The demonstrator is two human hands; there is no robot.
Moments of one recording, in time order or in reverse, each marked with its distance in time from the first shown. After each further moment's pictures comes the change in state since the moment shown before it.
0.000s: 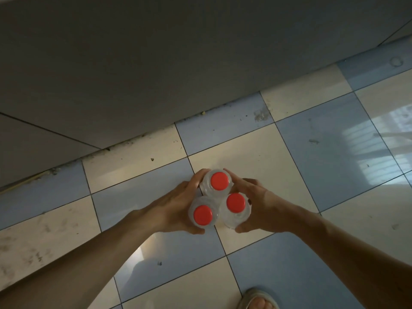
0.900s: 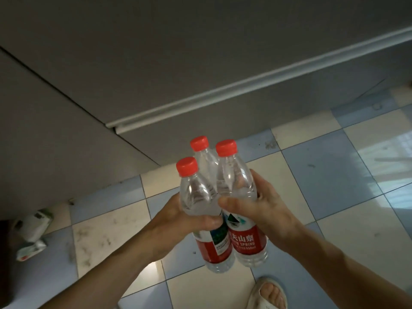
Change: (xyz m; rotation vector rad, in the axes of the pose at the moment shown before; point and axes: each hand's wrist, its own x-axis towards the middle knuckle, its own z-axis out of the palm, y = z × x) left_hand -0.173 0.184 -0.102 -0.752 0.192 -0.155; right_hand -0.078 -0.240 -0.006 0.799 0.223 -0.033
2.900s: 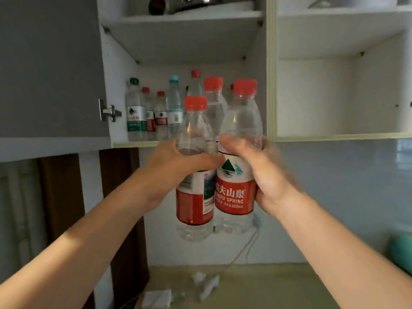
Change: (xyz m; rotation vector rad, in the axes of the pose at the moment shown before) left_hand -0.716 0.859 -0.180 0.534 0.675 1.116; right_hand -0.311 -0.911 0.597 -0.078 -0.320 -1.181
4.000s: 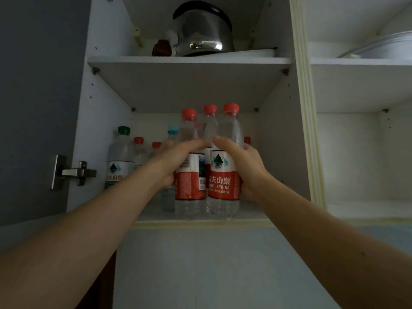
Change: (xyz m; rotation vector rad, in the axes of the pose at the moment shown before) left_hand 0.285 -0.064 -0.115 -0.202 0.090 -0.010; right_hand 0.284 0.039 -0.004 -0.032 0.060 0.006
